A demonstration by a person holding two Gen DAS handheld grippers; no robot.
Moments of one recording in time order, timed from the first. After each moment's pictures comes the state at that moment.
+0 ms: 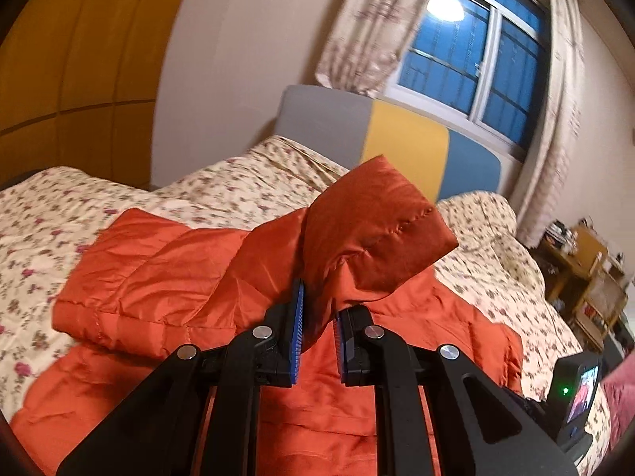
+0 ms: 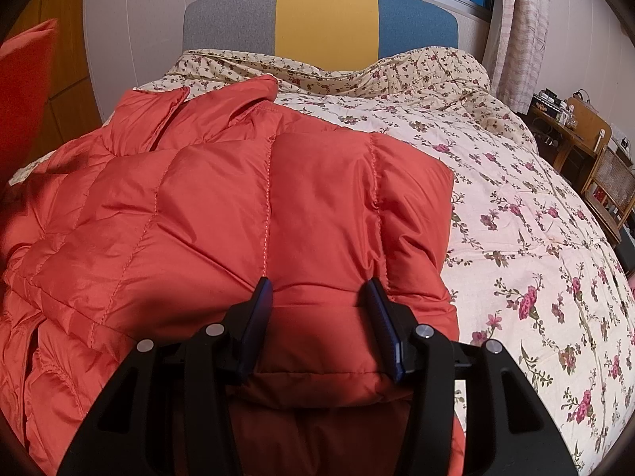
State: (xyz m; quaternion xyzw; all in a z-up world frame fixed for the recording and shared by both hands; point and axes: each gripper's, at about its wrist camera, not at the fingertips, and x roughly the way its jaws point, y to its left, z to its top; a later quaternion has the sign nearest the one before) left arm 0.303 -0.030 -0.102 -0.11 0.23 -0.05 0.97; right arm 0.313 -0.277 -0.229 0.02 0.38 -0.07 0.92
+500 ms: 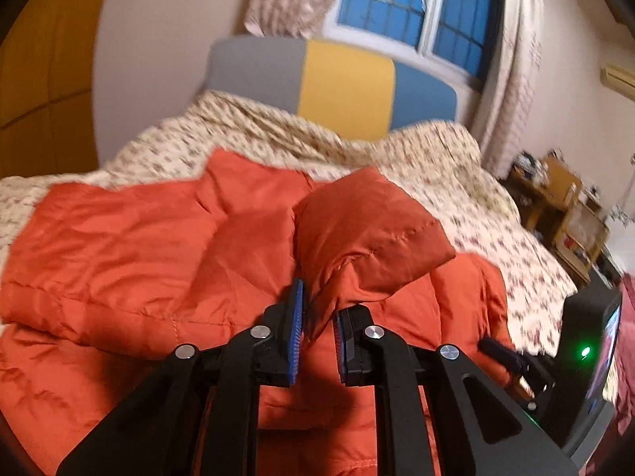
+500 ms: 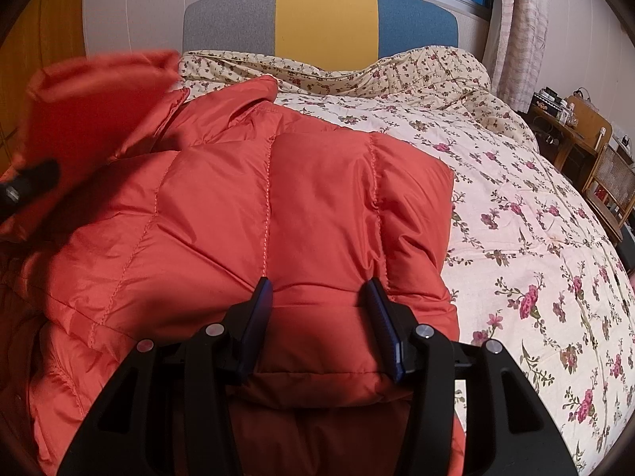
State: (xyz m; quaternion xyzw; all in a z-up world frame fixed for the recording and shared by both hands) left arm 0.335 -0.104 -0.148 -0.05 0.31 -0.14 0.94; right arm 0.314 -0.277 -0.229 0.02 0.38 -0.06 0.92
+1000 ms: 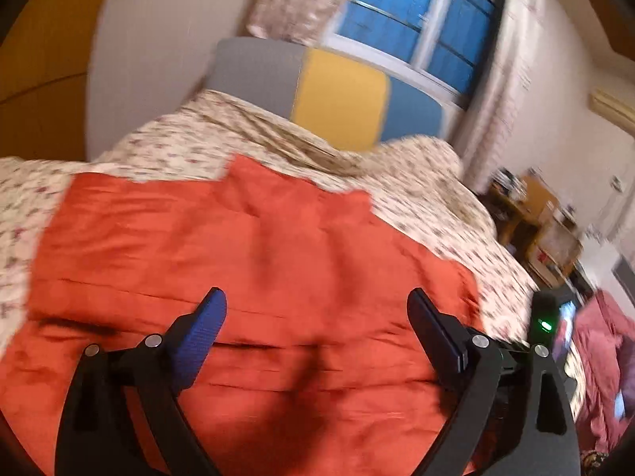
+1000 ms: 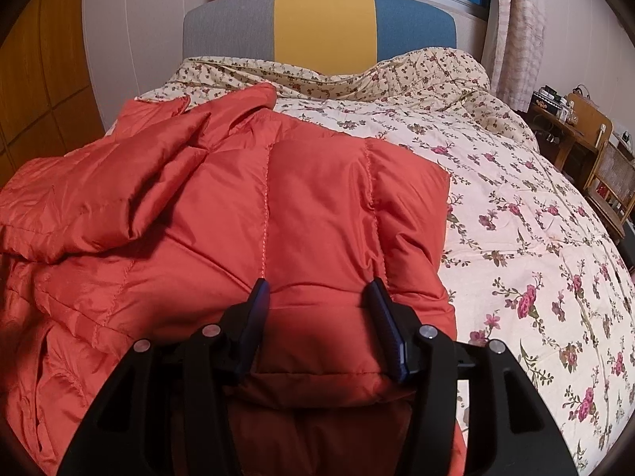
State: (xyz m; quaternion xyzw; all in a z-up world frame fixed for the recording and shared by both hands) left arm 0.311 -0.033 -0.126 -0.10 0.29 -0.16 0.94; right arm 0.311 -0.281 -0.226 0.04 0.37 -0.06 0.93
